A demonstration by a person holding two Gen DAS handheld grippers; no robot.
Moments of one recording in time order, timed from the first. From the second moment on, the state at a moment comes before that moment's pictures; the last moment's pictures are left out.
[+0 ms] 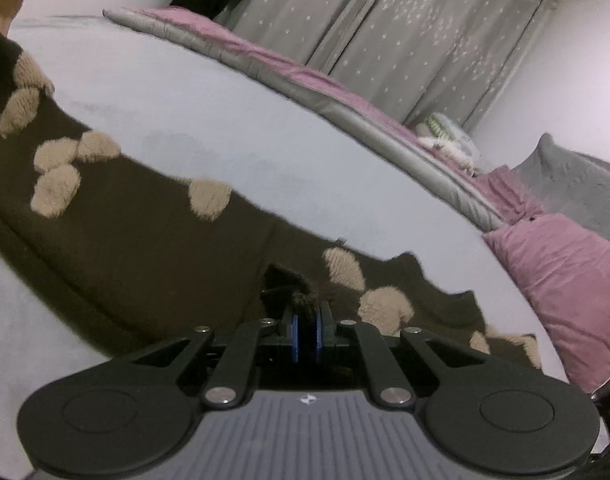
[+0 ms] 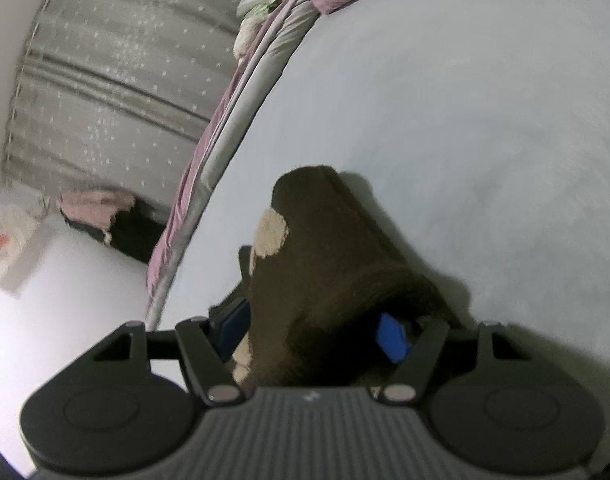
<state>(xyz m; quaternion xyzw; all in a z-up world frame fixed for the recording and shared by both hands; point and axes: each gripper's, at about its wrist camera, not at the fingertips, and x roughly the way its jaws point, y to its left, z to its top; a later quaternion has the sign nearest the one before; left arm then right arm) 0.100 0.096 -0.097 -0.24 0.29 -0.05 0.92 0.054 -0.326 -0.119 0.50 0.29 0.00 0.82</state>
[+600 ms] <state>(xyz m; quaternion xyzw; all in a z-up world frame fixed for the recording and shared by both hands) 0.090 0.084 -0.066 -0.16 0.25 -0.07 0.95 0.015 -0.284 -0.058 0.38 0.28 0.02 0.88</state>
